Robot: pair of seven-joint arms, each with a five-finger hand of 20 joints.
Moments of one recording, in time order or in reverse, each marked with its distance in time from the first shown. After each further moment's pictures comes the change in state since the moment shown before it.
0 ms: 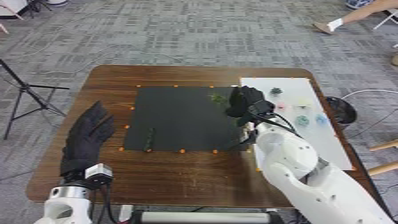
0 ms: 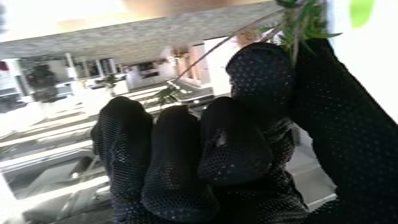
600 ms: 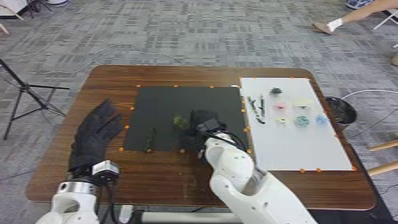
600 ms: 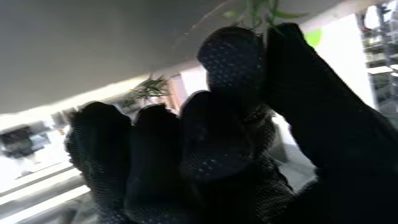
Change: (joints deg) left arm -2.8 0.3 2.4 0.9 0.6 -0.2 -1.5; right arm -1.2 -19.1 -6.7 11.4 -8.5 -6.5 5.8
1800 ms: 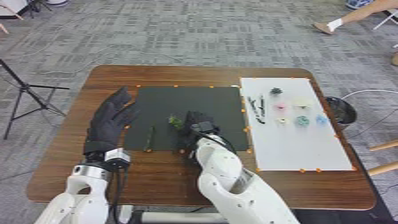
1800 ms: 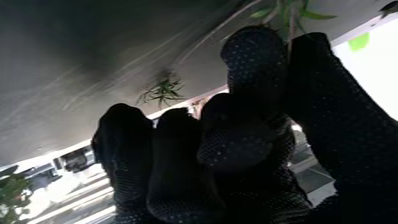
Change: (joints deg) left arm -8.2 1.2 4.4 3.4 0.0 -3.9 -0.9; right arm -0.3 -5.9 0.9 4.4 1.5 2.6 2.3
